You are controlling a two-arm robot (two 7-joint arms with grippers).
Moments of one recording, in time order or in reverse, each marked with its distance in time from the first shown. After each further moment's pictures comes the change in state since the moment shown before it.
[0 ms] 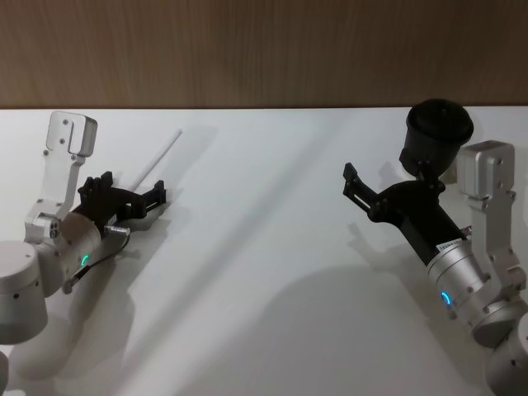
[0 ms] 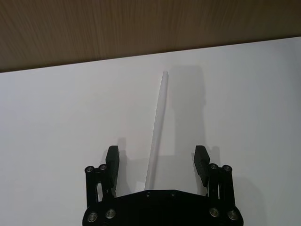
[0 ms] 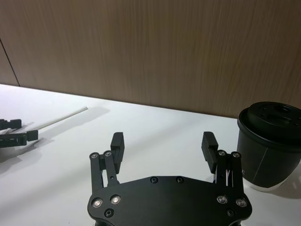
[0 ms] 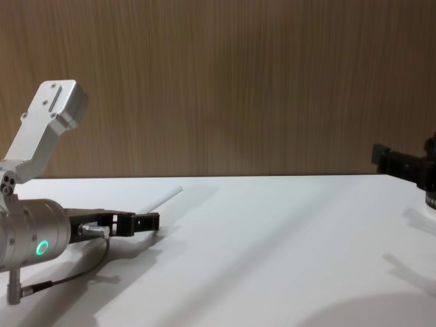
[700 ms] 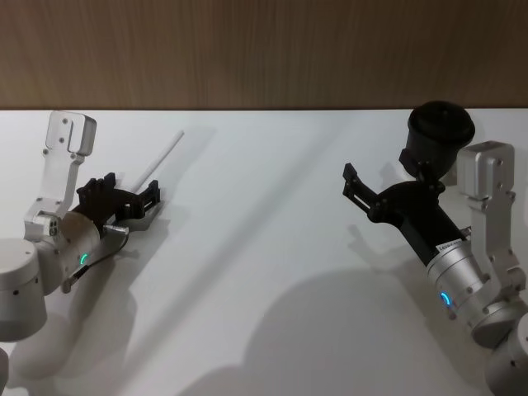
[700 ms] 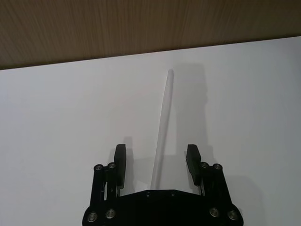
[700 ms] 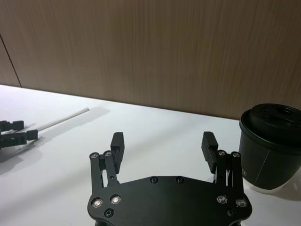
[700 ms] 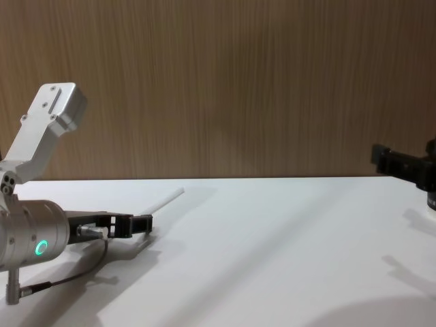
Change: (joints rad) left arm -0.006 -0.009 -0.008 0.010 0.005 0.022 -0.002; right arm 0.000 0.000 0.000 0.000 0.000 0.000 0.000
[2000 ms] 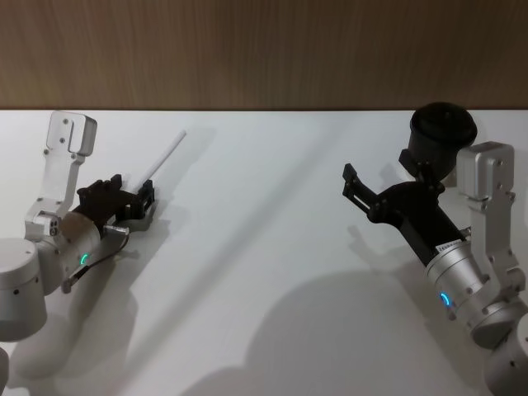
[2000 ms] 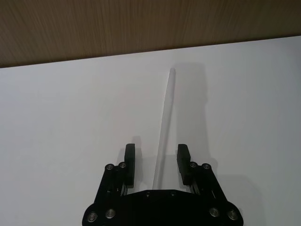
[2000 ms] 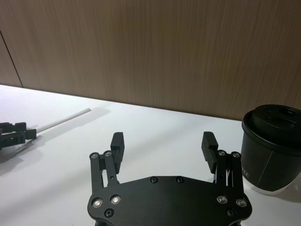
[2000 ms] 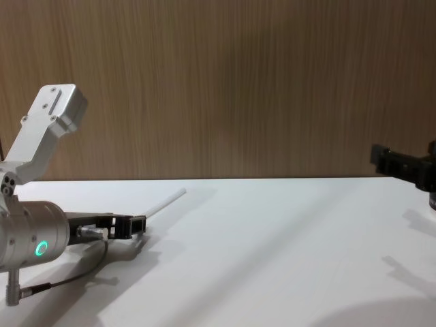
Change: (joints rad) left arm 0.000 -0.003 0.000 0.003 0.000 0.007 -0.003; right arm 0.000 0.000 0.000 0.000 0.000 0.000 0.000
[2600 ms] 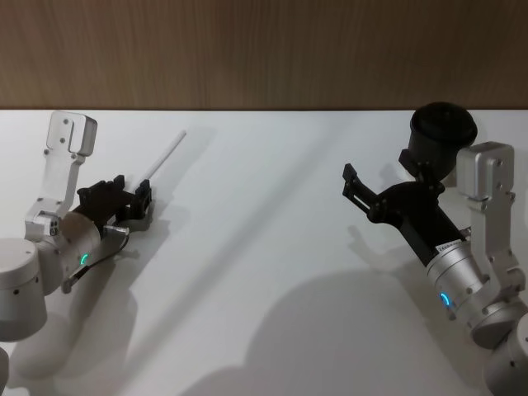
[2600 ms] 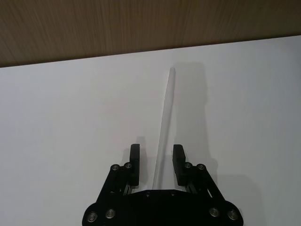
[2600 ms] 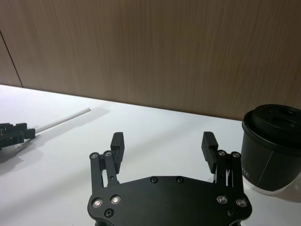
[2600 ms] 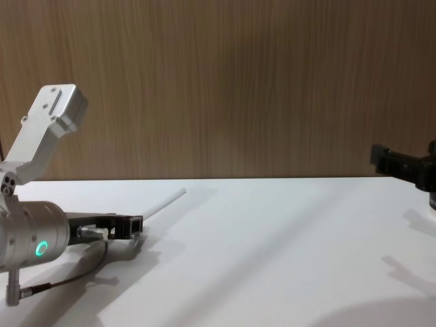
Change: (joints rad) left arm 0.000 0.000 0.001 0.000 0.000 0.001 0.000; right arm 0.000 0.000 0.000 0.000 0.000 0.000 0.000
